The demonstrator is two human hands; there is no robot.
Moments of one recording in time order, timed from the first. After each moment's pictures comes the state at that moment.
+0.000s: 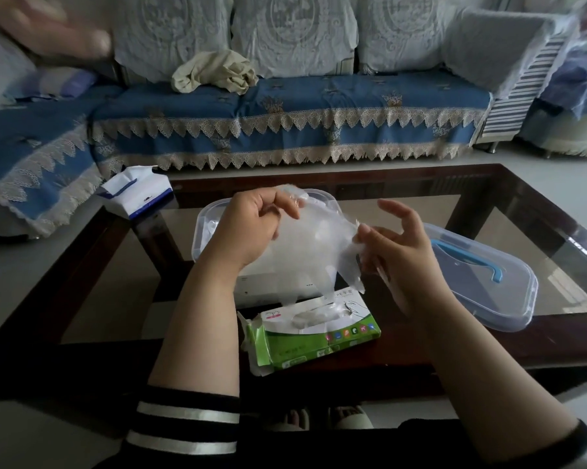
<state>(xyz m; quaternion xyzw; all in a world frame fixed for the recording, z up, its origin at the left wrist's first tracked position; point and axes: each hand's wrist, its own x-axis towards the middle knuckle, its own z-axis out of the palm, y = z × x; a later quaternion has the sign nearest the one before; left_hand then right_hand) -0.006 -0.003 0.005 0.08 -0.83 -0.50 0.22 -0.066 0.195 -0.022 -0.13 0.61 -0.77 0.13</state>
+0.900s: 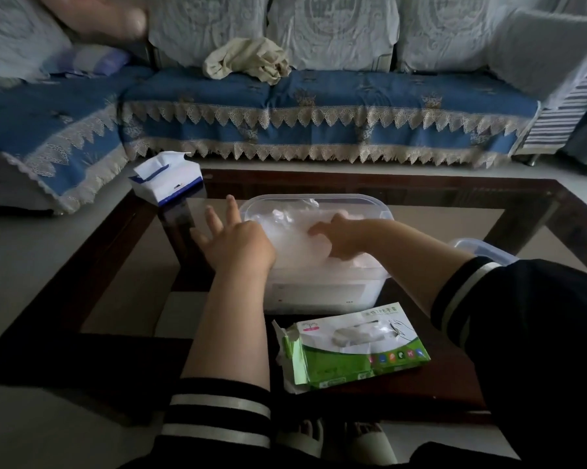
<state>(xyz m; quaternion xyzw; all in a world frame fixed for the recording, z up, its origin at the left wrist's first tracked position) -0.023 -0.075 -0.036 0.40 -0.91 -0.07 -0.04 -0.156 0.041 -0.044 -0.40 0.89 0.05 0.21</state>
